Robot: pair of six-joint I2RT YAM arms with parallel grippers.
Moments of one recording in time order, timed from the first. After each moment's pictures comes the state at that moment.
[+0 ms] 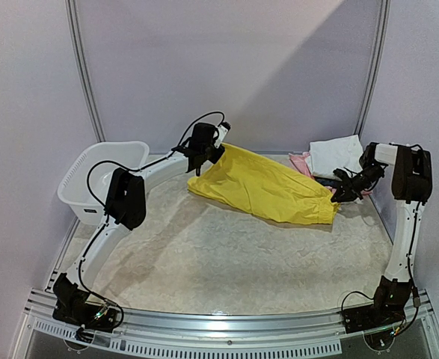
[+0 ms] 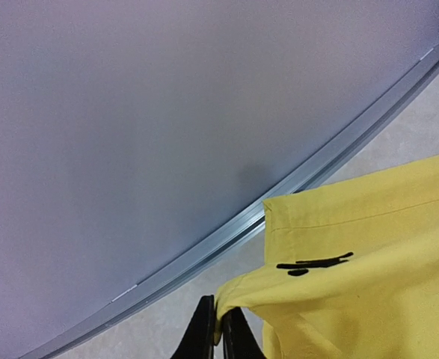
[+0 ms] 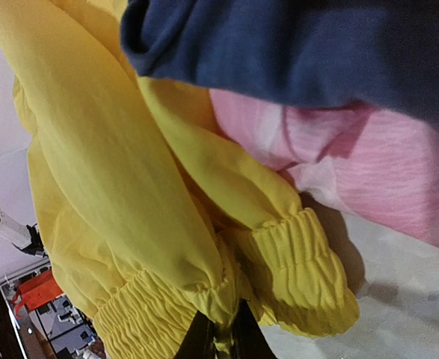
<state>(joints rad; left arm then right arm) -0.55 2.80 2.57 -0.15 -0.32 0.39 -0.20 2.33 1.84 -1.27 -0.72 -0.32</state>
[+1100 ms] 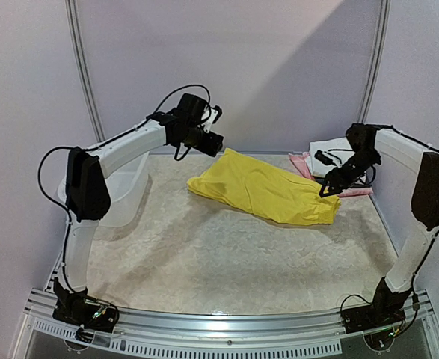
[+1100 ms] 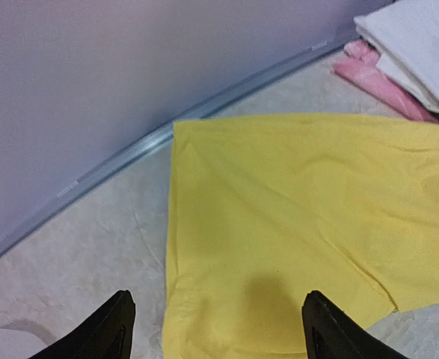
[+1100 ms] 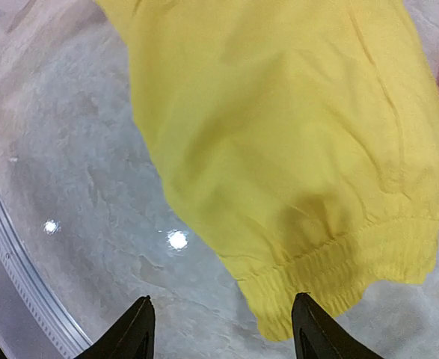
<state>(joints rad) -0.60 2.27 2.20 -0.60 -0.12 0.05 0.07 1.79 1.52 -1.11 -0.46 -0.50</state>
